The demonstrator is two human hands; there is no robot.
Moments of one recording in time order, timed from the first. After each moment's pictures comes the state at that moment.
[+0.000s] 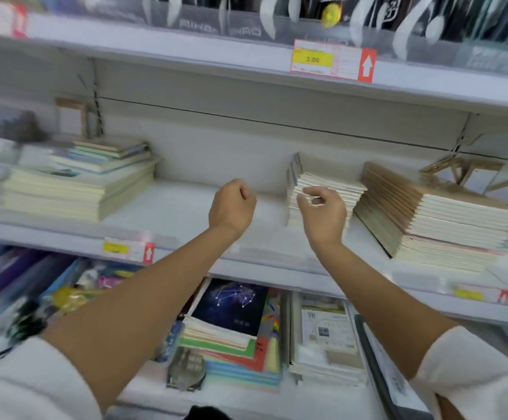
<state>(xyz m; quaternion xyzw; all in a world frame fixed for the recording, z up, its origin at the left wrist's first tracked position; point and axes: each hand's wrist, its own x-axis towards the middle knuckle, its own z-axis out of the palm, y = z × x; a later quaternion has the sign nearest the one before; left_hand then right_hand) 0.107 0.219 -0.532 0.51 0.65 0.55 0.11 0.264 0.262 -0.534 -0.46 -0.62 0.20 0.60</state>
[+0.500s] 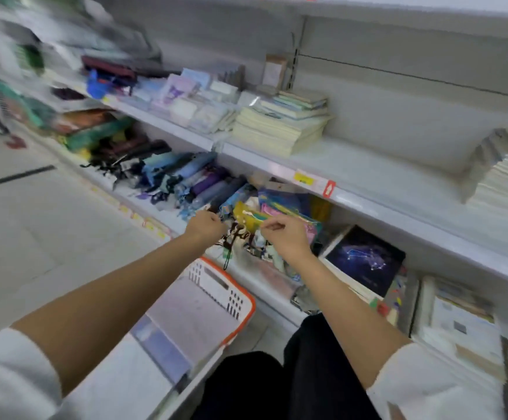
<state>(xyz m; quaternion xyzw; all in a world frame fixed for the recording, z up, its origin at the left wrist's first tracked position) -0.095 -0.092 -0.654 0.21 0.86 0.43 0.19 0.036 0.029 -0.661 -0.30 -0.79 0.46 0.26</state>
